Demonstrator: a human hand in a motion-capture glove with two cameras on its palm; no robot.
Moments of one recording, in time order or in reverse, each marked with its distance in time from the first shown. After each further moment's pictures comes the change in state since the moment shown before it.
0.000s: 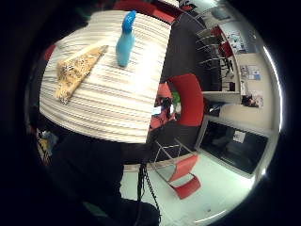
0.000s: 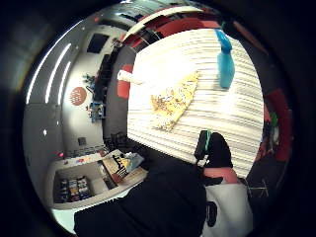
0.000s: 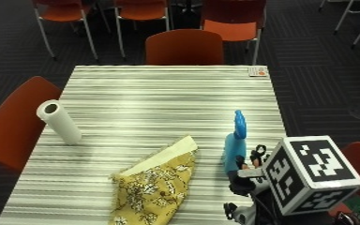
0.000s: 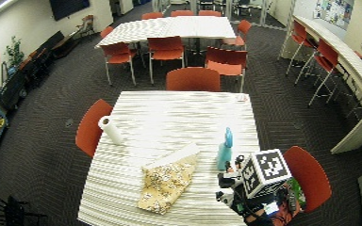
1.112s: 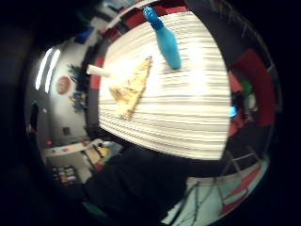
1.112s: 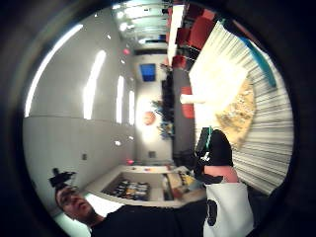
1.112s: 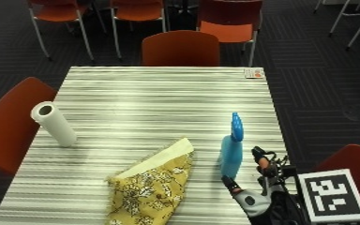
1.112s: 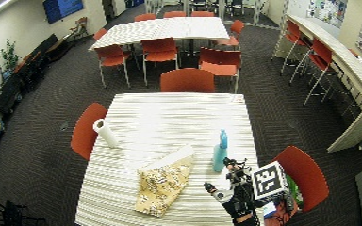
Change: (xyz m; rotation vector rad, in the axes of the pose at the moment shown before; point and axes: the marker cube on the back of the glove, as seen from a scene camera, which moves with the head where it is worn) arm 0.003 -0.006 0.032 0.184 -1.009 0.135
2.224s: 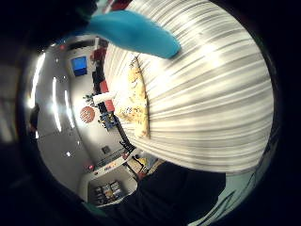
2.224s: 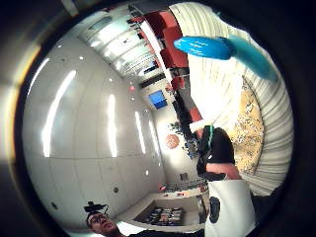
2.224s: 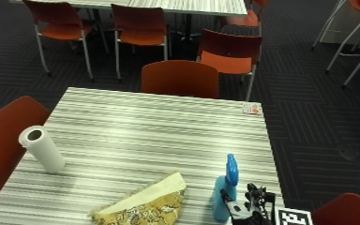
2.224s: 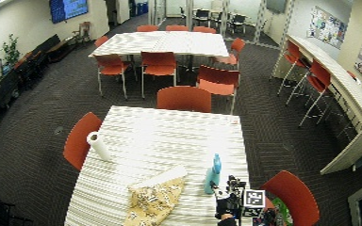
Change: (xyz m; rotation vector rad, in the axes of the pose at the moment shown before) arm 0.136 -0.007 0.087 0.100 -0.335 0.407
